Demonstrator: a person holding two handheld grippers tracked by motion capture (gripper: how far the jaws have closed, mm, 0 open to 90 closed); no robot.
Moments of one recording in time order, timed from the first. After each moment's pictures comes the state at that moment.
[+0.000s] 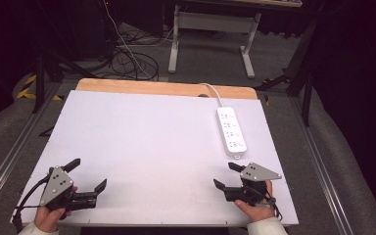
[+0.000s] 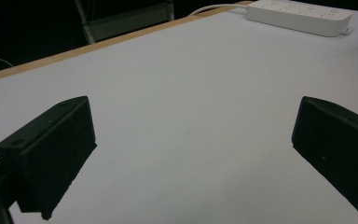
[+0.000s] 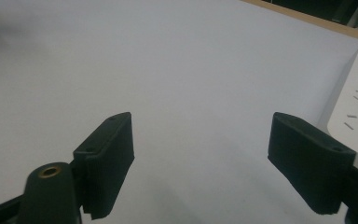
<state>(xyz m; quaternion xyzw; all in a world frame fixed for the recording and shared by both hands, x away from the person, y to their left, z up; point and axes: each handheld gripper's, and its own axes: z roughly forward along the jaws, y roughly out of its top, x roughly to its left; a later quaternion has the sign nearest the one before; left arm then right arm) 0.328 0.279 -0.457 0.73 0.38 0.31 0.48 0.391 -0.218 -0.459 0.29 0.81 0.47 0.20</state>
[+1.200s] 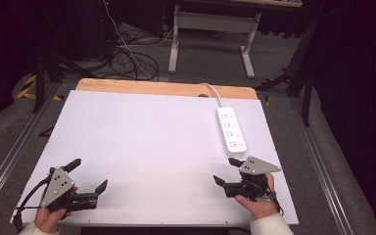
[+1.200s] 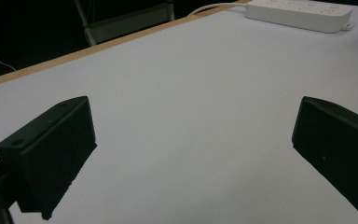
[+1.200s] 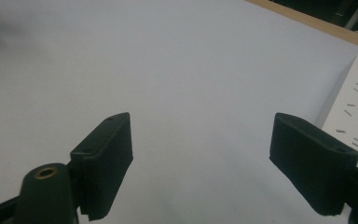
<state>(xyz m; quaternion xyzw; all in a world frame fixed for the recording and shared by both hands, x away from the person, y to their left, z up) 0.327 0.278 -0.457 0.73 0.37 0.32 0.47 0.399 -0.213 -0.436 0.29 0.82 0.45 0.19</state>
